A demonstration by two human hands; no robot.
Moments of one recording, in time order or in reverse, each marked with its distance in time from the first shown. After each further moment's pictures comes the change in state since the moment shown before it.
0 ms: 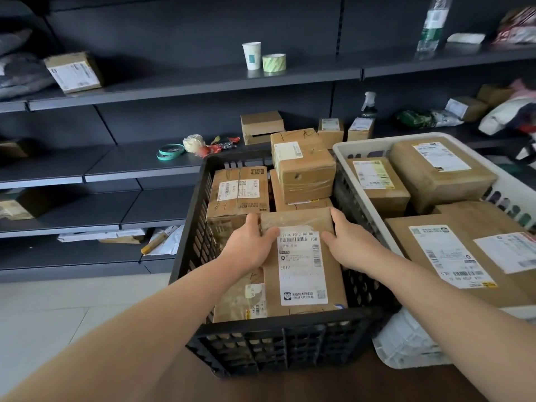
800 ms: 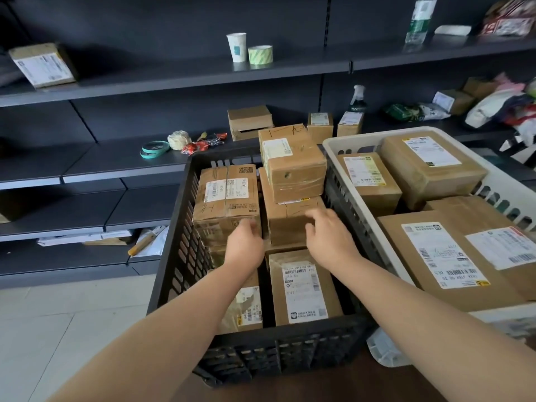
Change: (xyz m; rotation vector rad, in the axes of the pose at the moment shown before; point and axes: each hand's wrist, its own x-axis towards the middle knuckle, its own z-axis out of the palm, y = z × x) left_hand 0.039 -0.013 0.034 -0.175 0.151 -0.079; right_hand 0.039 0.004 0.034 0.004 0.321 -0.098
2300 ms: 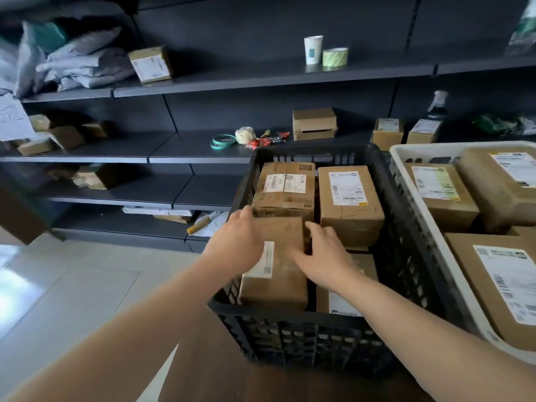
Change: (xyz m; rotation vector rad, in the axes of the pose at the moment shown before) left_hand -0.070 -0.009 -0.109 0.640 0.082 0.084; right_hand -0.045 -0.073 0.024 0.141 -0.353 -0.132
